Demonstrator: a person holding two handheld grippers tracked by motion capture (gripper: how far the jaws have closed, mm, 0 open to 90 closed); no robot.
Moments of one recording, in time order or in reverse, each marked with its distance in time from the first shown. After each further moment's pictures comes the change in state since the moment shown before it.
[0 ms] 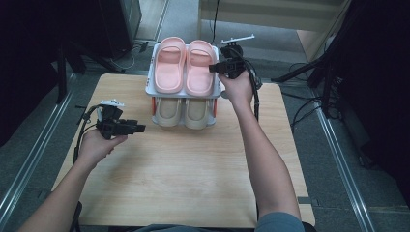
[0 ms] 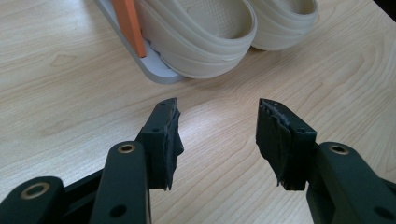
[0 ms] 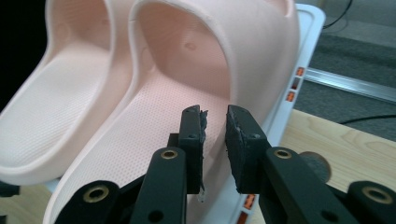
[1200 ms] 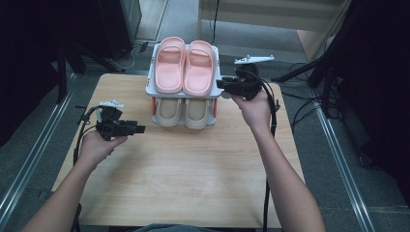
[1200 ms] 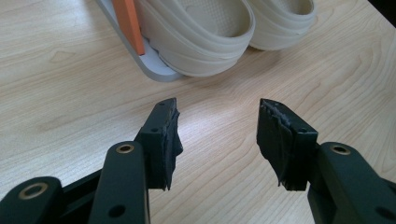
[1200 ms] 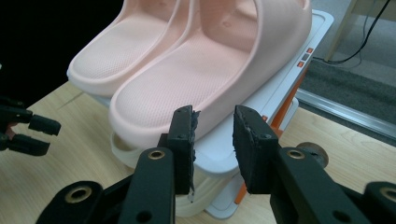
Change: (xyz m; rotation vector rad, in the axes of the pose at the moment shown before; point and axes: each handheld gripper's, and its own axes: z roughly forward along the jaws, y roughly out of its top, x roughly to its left) left arm -0.002 -0.003 -0.002 -0.010 0.001 -0.014; right arm 0.004 -0.057 -0.062 -0.103 0.083 -0.147
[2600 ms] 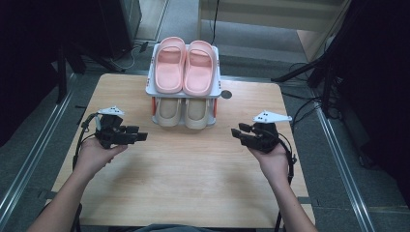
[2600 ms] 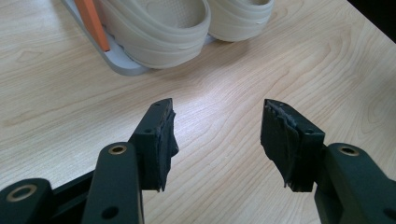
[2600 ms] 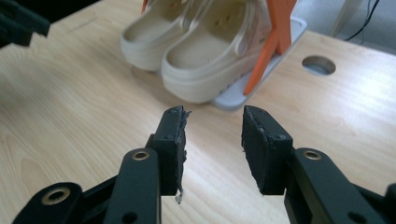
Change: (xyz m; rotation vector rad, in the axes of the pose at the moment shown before) left arm -0.028 -0.013 -0.013 -0.011 -0.033 0.057; right arm 0.009 -0.139 -0.049 0.025 -0.001 -0.042
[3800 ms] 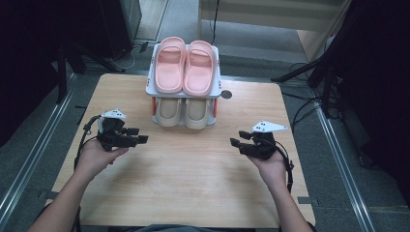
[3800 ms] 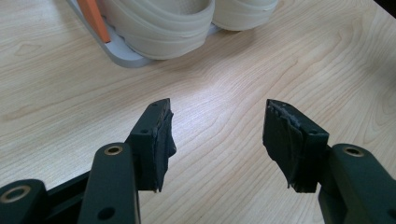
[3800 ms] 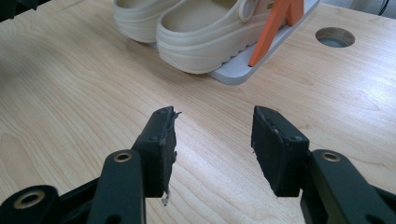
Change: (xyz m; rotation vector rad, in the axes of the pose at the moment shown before) left arm 0.001 -0.007 0.006 0.014 0.020 0.023; right arm -0.011 -0.035 0.020 0.013 0.029 0.002
